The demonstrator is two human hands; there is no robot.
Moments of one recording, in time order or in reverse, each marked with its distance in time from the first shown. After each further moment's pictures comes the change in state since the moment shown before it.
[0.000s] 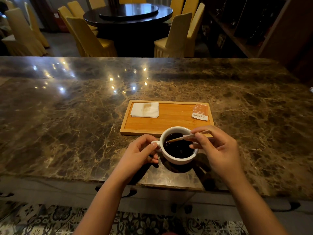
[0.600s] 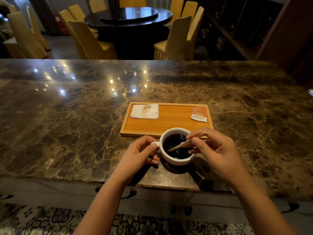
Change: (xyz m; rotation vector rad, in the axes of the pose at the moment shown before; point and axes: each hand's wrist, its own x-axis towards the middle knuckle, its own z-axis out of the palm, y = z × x) left_hand 0.000 0.000 0.001 -0.002 0.011 0.001; right_hand 0.001 -0.009 -0.006 -0.052 -0.129 0.031
